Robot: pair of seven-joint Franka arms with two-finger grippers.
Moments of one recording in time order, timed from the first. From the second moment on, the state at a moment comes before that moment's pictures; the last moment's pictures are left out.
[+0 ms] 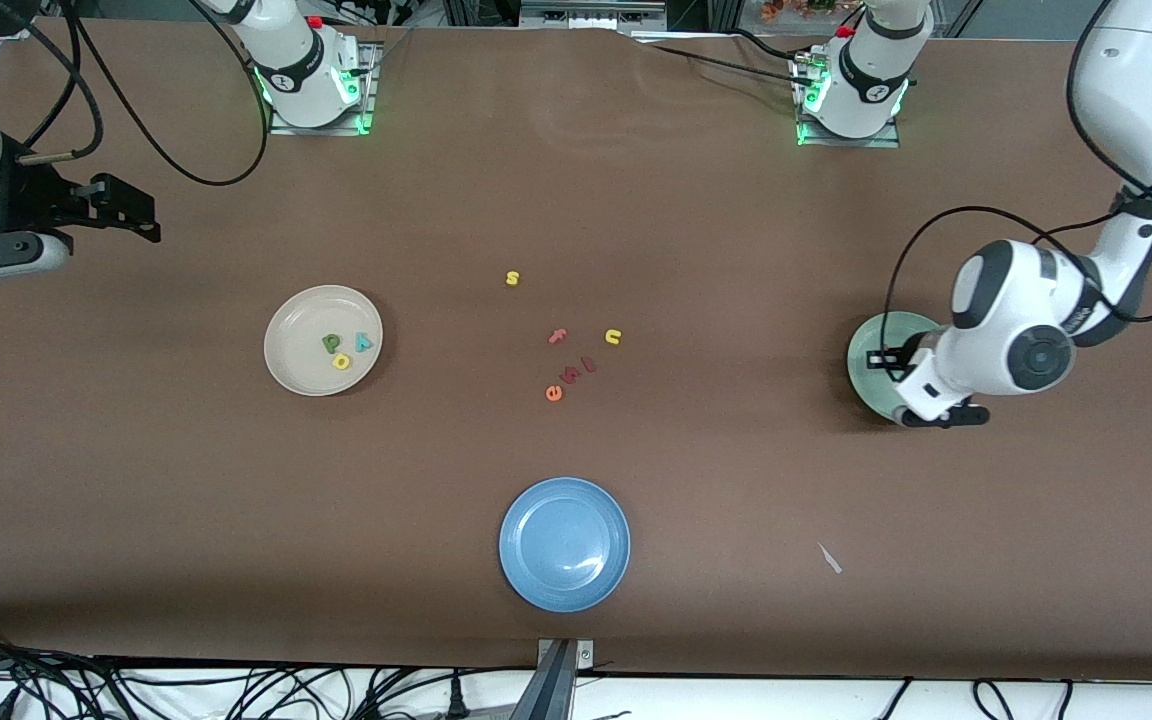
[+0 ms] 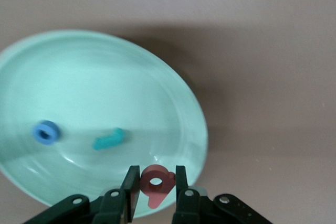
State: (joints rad) left arm 0.43 0.55 -0.53 -1.92 0.26 2.04 -0.28; right arm 0.11 0.07 -0.05 -1.53 0.01 1.49 -0.10
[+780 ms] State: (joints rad) left arm 0.43 0.55 -0.55 -1.71 0.26 1.95 -0.24; right arm 0.10 0.06 -0.07 -1.51 0.01 1.49 -0.10
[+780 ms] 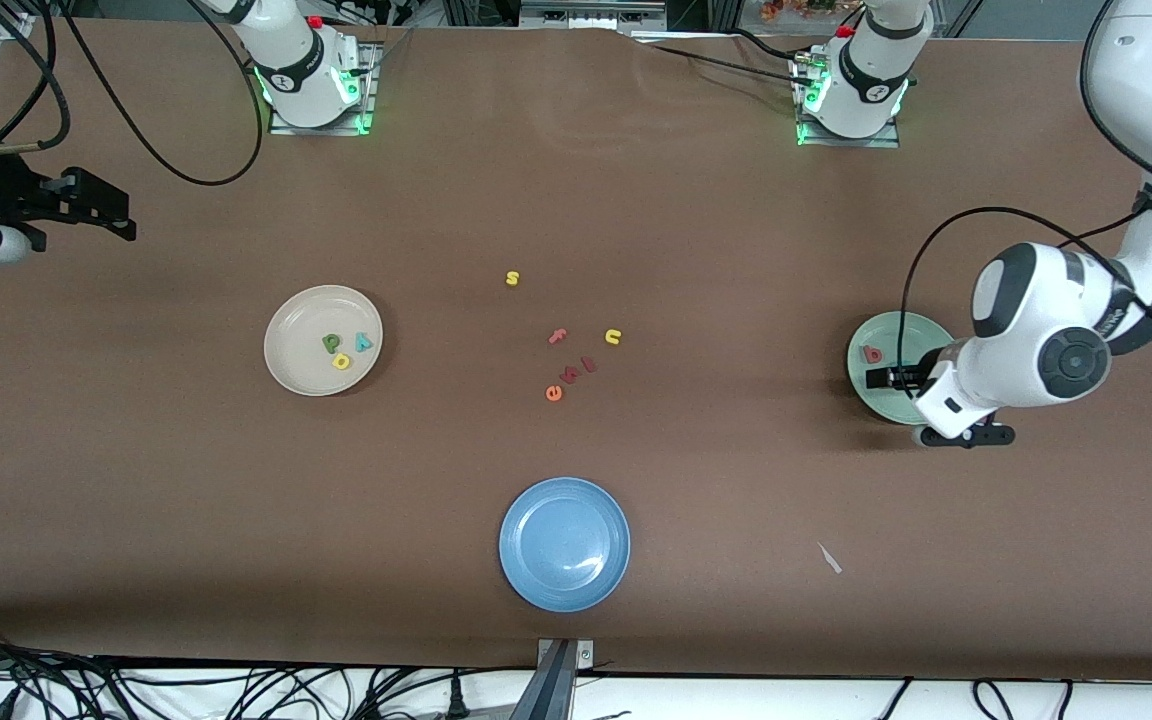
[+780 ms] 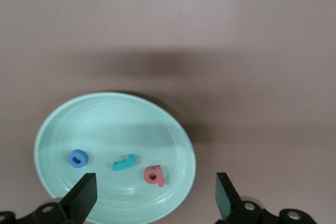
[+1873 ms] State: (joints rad) left arm 0.30 0.56 -0.47 -1.25 0.28 1.59 -0.03; right arm 0.10 0.06 -0.07 -1.49 -0.03 1.49 -0.10
